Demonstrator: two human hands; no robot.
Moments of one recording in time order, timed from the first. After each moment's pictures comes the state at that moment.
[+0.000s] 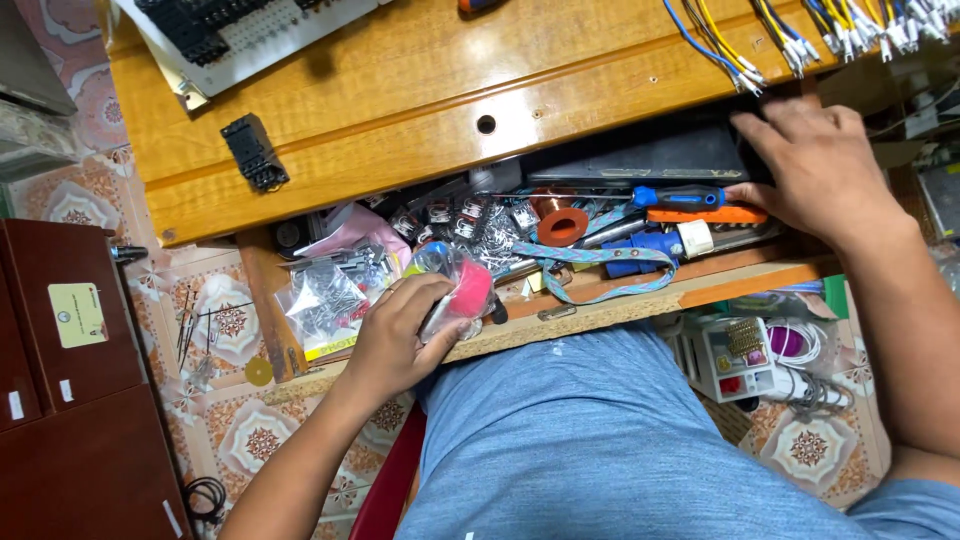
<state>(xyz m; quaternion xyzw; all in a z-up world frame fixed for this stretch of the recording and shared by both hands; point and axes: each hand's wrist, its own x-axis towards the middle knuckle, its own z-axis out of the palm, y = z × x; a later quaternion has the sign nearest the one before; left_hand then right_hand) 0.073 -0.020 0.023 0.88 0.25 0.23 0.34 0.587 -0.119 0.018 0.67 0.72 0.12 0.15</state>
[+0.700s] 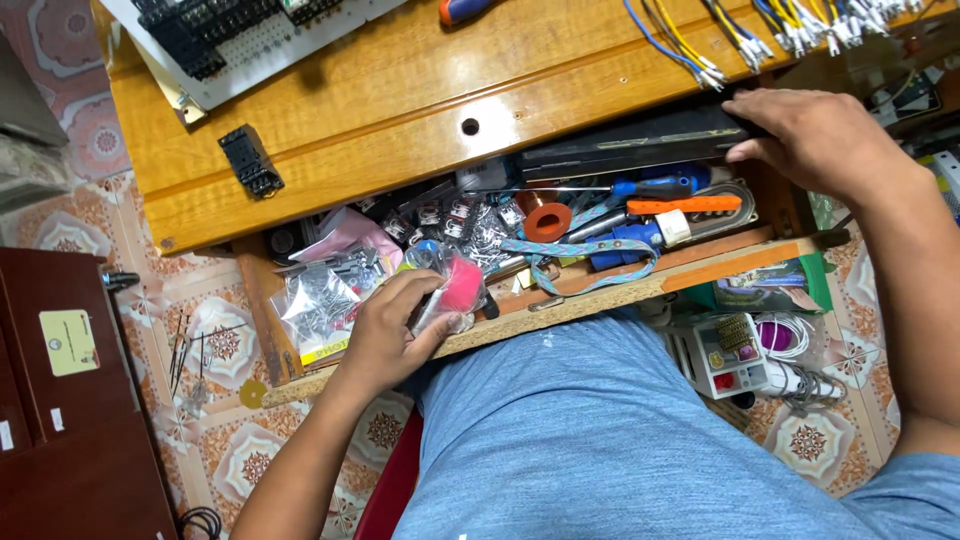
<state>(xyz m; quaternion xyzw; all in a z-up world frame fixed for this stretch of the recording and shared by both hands) 0.070 -0.017 0.019 0.87 0.25 0.23 0.36 0.615 -0.114 0.049 0.67 0.74 -0.03 0.04</state>
